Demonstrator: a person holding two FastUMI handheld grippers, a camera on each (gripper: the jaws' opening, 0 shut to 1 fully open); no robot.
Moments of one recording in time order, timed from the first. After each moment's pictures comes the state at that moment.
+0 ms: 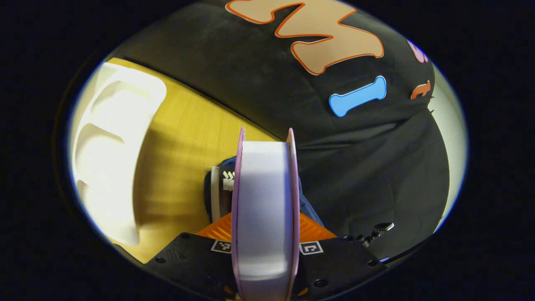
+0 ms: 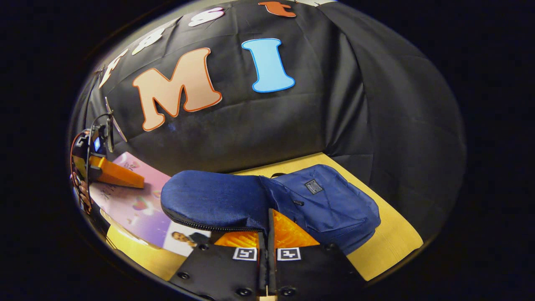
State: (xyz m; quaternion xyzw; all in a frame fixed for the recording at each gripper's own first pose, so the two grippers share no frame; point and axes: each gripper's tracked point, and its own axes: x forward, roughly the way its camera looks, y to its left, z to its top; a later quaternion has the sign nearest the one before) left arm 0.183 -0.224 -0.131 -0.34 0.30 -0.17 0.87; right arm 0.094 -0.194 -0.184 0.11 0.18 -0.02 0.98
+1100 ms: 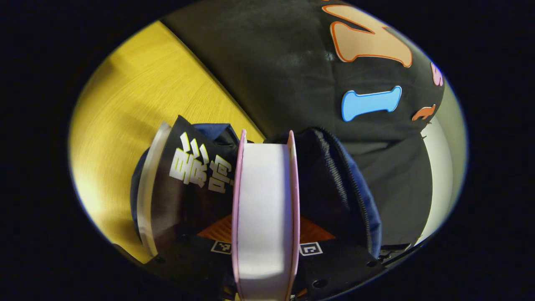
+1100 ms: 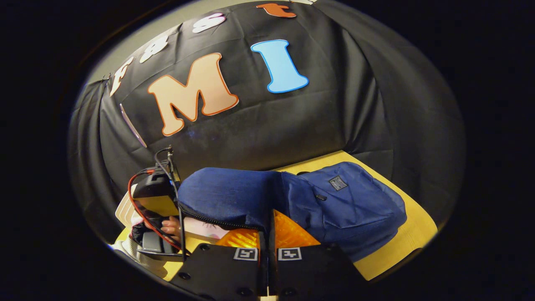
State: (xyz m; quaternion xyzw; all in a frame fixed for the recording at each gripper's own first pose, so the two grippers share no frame) left arm 0.251 -0.308 -0.214 -0.44 0.28 -0.22 0.83; right arm 0.095 -0.158 -0.191 0.14 0.16 0.05 0.98
